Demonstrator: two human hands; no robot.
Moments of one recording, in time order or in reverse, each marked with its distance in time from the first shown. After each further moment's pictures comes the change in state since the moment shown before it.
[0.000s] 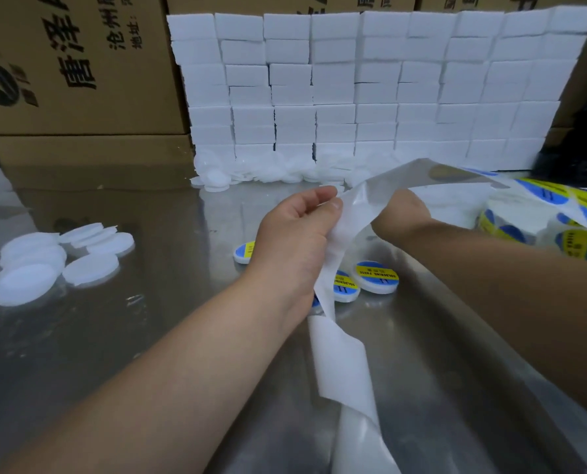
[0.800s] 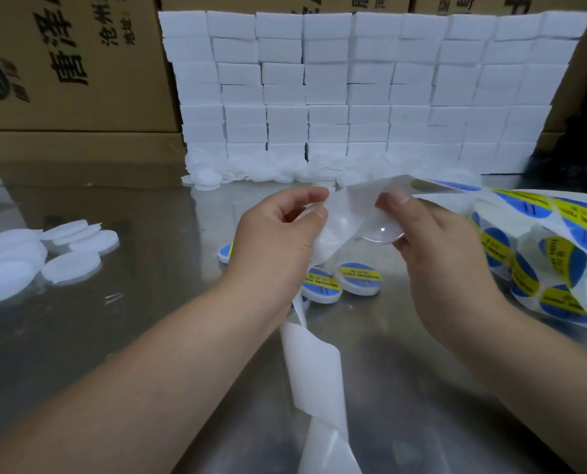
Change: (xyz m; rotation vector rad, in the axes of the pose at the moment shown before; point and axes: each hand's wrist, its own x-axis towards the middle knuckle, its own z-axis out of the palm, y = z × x) left_hand -0.003 -0.003 0.000 0.261 0.031 0.202; right_hand -0.121 -0.001 -0.031 1.454 0.197 -0.126
